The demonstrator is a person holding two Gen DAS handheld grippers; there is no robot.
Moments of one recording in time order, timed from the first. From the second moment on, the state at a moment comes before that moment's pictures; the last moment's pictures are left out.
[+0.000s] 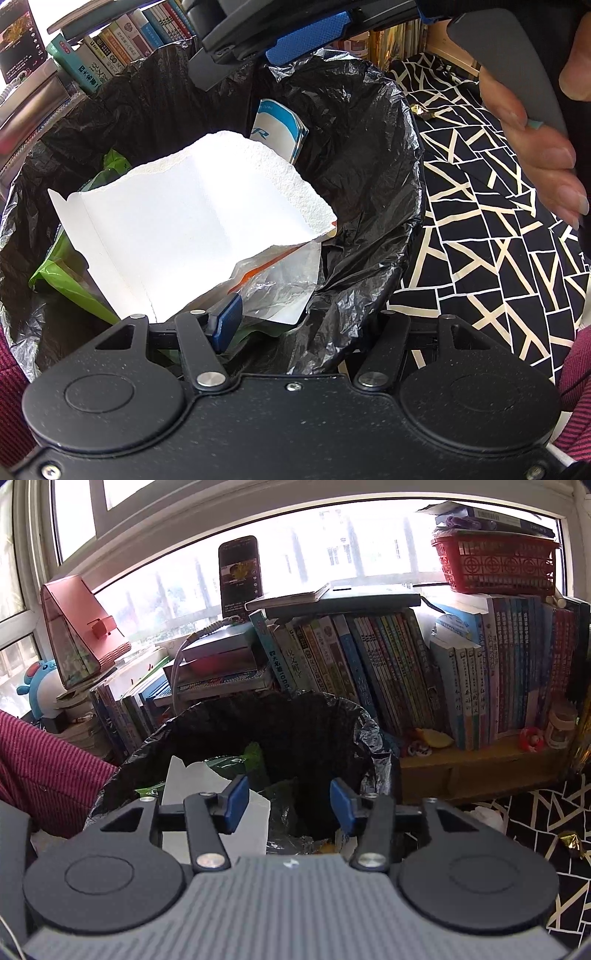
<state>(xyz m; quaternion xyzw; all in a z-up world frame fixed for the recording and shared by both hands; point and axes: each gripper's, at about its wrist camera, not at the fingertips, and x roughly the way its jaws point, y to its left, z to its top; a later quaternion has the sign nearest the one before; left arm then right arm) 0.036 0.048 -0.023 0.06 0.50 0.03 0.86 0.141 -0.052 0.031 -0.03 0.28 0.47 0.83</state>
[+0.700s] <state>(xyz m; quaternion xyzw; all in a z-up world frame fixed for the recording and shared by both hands) 0.036 0.049 -0.023 0.06 0.50 0.03 0.86 0.138 -0.054 0.034 -0.03 0.27 0.47 0.84</state>
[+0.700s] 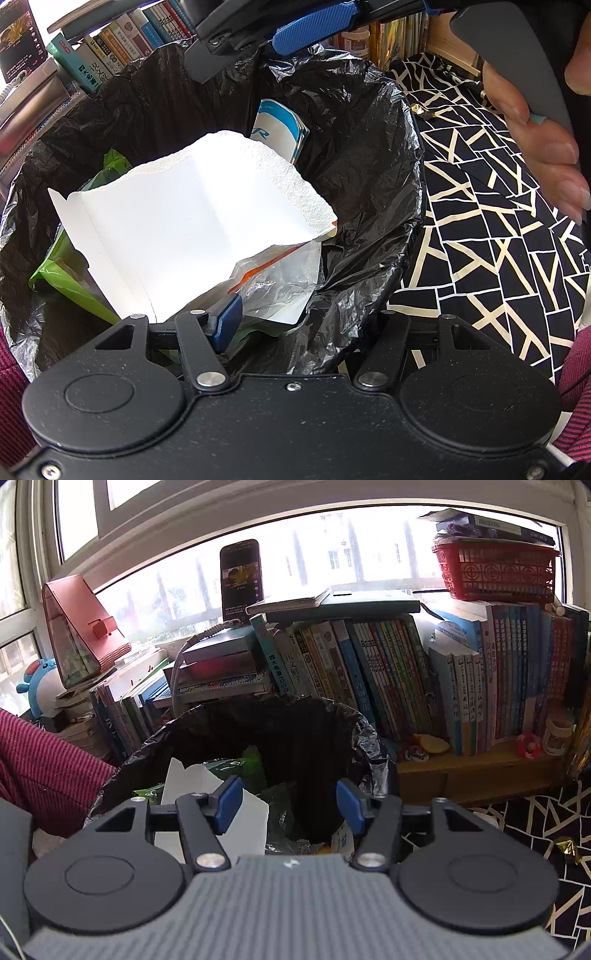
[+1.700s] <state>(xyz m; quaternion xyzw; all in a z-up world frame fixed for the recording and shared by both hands) 0.036 0.050 -0.022 0.06 0.50 0.03 0.86 0.292 -0.123 -0.083 0.03 0.38 0.19 0.90</state>
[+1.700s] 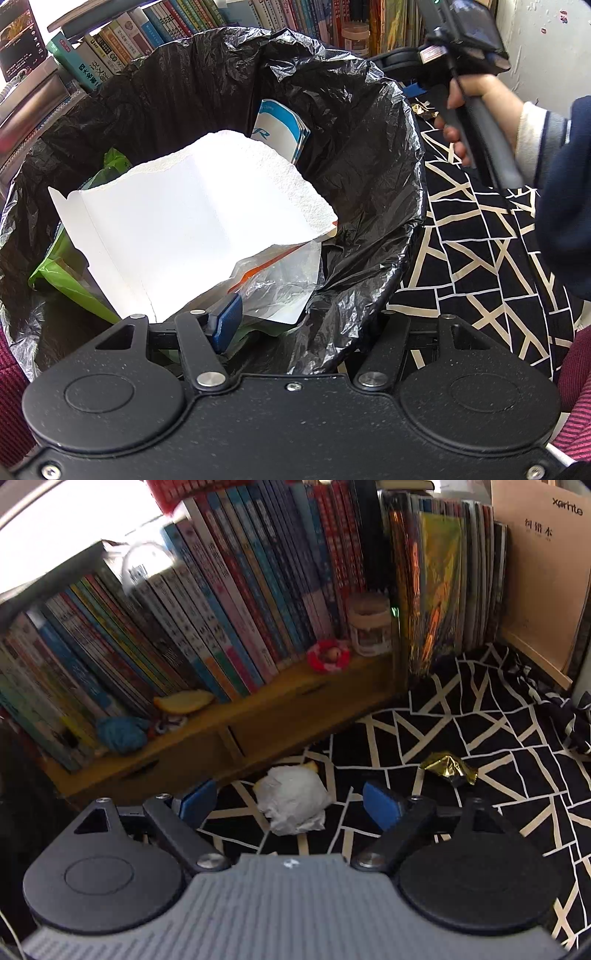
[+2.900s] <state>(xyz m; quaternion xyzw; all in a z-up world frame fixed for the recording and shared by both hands) 0.037 0.050 -0.023 0.06 0.50 0.03 0.86 0.237 -0.136 -0.002 0.06 0.37 0.26 0.89</state>
